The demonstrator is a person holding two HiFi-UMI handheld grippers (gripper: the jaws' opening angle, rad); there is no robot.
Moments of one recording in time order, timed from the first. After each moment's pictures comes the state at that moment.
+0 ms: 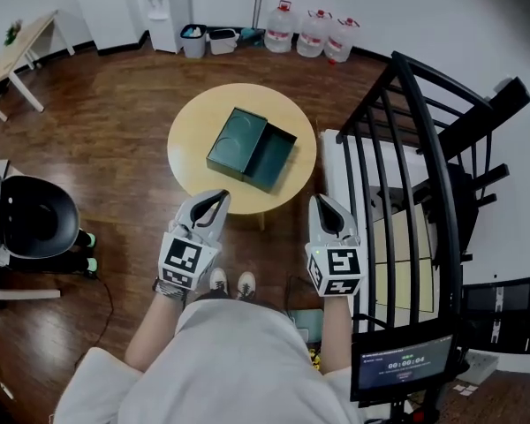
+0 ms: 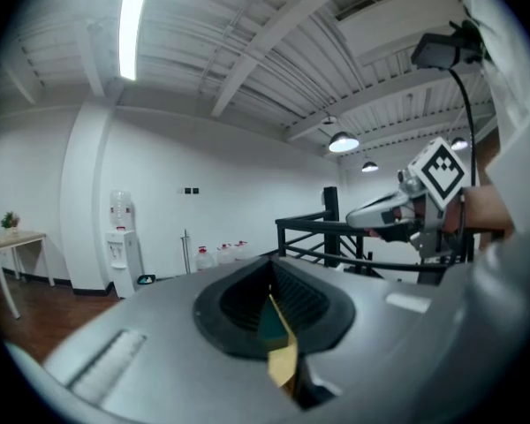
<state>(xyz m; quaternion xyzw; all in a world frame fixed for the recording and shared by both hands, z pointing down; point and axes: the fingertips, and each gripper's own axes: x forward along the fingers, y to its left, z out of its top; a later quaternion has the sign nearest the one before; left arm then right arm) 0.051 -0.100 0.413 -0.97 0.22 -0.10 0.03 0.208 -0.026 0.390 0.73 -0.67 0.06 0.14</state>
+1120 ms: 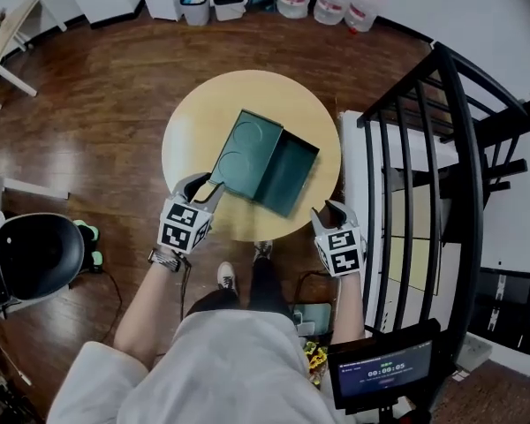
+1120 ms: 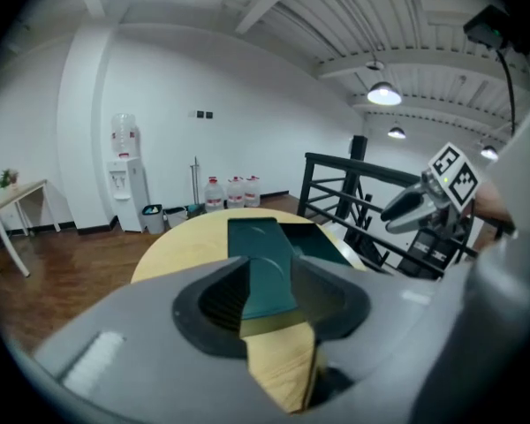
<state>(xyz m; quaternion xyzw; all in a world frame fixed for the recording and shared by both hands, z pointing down) 0.065 -0.268 0.580 -0.93 0.22 -0.27 -0.11 0.269 -0.116 0.593 0.62 -0.67 0.22 0.33</state>
